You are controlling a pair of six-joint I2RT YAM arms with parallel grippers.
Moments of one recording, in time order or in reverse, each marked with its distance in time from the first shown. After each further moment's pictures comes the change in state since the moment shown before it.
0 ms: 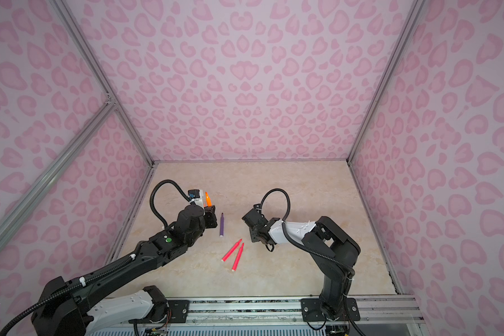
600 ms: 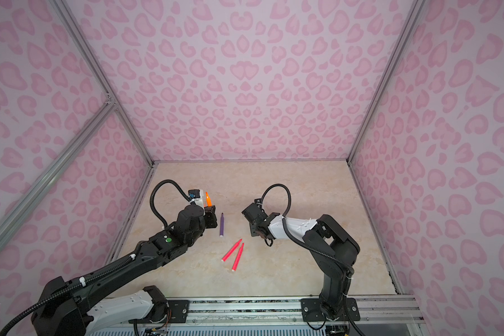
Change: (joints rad) left arm 0.000 -0.001 0.000 0.002 0.015 0.014; right arm -0.019 -0.020 0.059 -0.041 0.019 0.018
